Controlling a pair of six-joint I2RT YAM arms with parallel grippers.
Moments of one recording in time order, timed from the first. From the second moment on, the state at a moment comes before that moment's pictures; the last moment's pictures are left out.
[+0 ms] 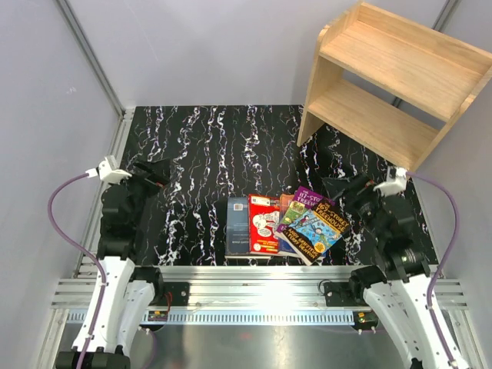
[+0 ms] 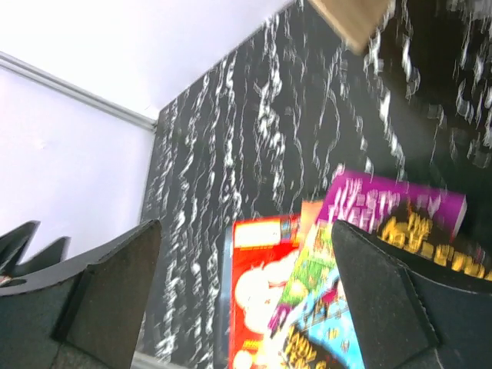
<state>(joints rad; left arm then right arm) -0.02 0.59 0.53 0.00 0.03 -0.70 0.24 0.48 0.65 -0.34 -0.05 0.77</state>
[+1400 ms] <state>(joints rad) -0.37 0.84 0.53 -0.06 0.25 -0.68 0.24 0.85 0.56 -0.91 0.11 1.25</state>
